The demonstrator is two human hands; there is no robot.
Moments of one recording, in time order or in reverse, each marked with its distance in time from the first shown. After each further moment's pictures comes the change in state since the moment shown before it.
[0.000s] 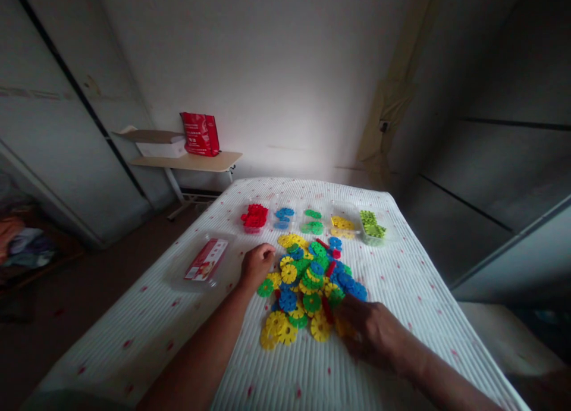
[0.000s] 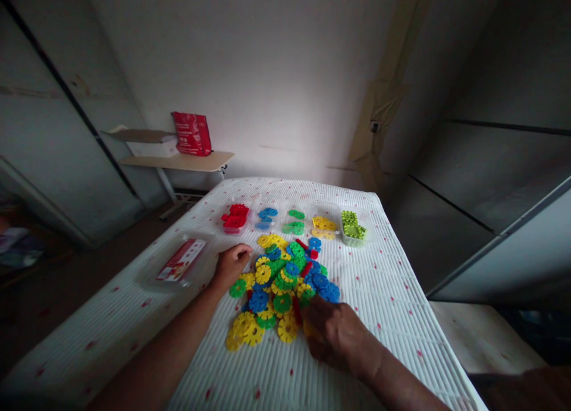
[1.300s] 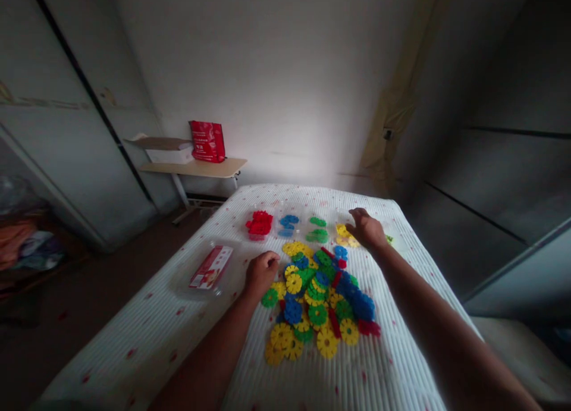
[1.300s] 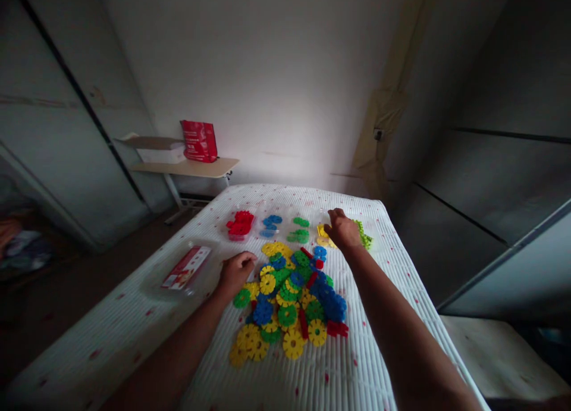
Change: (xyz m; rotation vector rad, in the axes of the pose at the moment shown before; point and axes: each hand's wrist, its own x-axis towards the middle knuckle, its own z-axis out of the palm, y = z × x) left_hand 0.003 -0.005 0.002 0.001 0.000 -0.004; right_hand 0.129 0.113 -0.062 -0.332 0.489 0.396
